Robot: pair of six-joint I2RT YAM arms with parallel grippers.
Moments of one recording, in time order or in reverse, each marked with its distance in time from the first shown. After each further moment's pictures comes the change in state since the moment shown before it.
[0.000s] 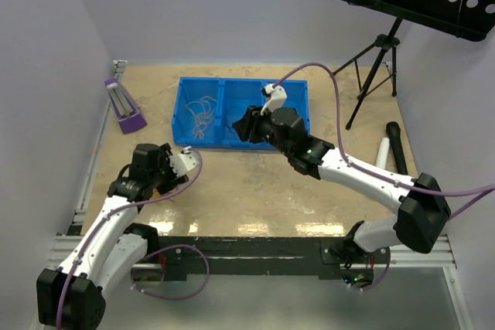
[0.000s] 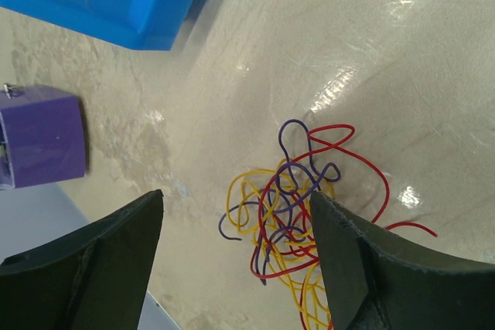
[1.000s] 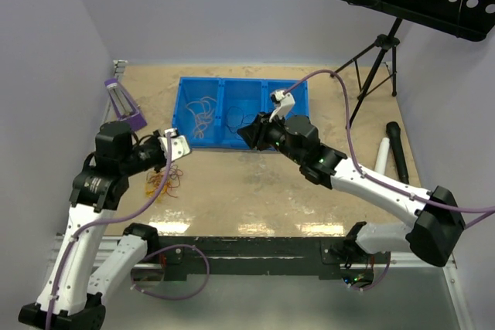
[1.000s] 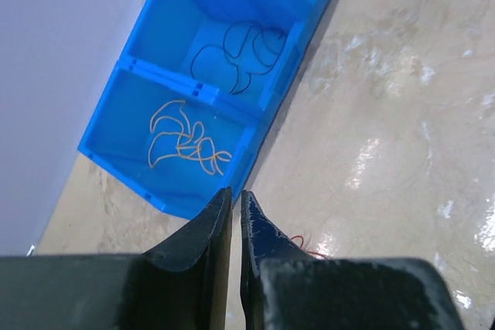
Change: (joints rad) left arm 0.000 -0.033 0.483 -0.237 0.512 -0.064; right arm 0.000 -0.116 -0.103 0.052 -0.084 0.019
